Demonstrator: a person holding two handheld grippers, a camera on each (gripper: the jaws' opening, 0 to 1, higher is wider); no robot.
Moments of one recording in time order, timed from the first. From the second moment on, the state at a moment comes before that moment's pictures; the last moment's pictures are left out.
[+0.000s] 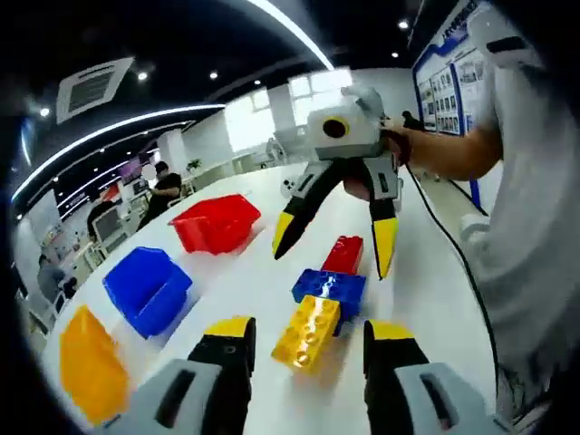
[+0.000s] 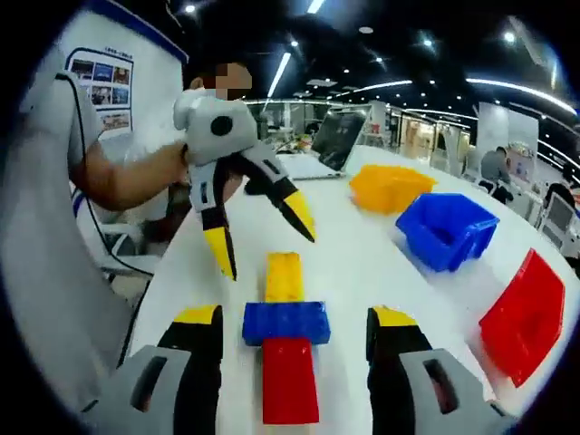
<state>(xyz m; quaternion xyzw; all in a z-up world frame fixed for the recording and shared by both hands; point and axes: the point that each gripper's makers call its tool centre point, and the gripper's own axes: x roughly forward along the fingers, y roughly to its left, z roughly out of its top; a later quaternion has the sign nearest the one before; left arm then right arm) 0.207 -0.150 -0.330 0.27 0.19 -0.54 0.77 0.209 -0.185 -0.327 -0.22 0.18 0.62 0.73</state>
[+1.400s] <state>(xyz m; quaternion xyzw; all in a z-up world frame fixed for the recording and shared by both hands) 0.247 -0.109 -0.272 0.17 0.09 -0.48 0.86 0.209 -0.184 -0.337 -0.28 0.19 0.61 0.72</state>
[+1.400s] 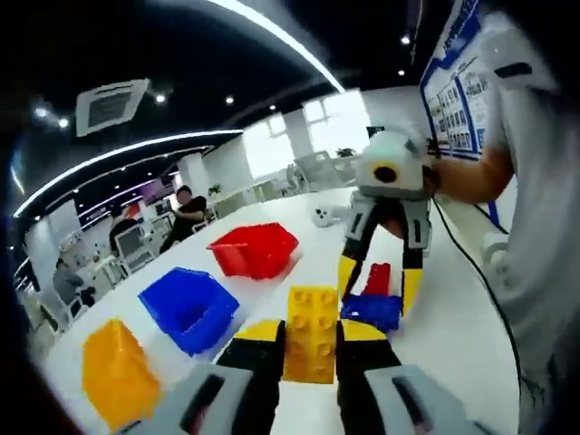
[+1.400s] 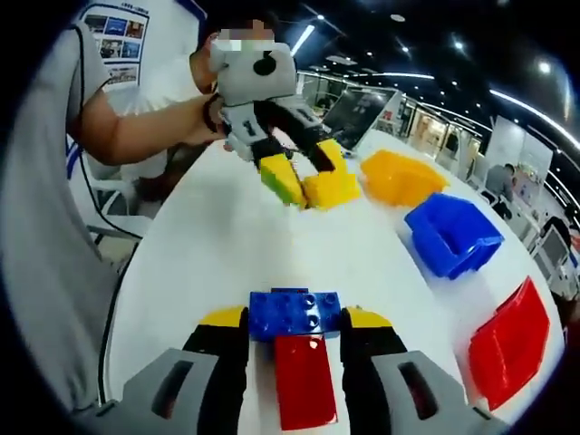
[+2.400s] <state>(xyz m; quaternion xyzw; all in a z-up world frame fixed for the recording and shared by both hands) 0.449 0.050 -0.247 0.04 0.09 -0.08 0.99 0.211 -0.185 -0.335 -0.28 0.19 0.61 0.71</state>
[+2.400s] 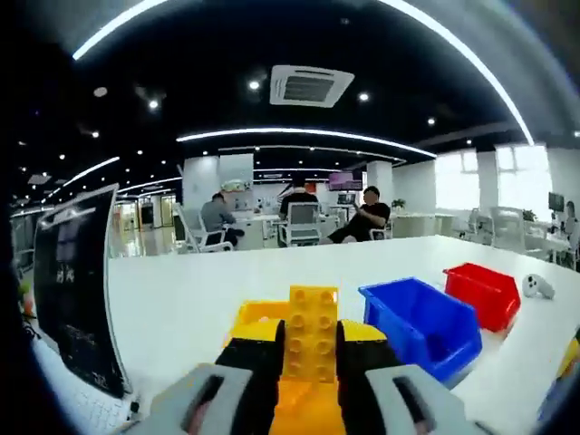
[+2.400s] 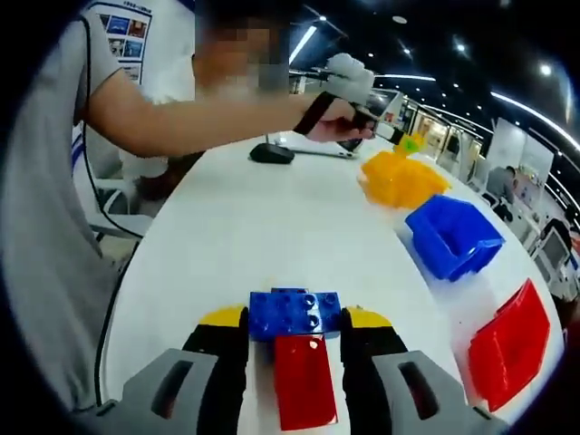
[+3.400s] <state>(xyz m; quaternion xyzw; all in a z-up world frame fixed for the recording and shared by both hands) 0.315 -0.120 -0.246 0.05 0.09 -0.36 0.93 0.216 -0.205 -0.312 -0.18 0.16 0.61 0.76</state>
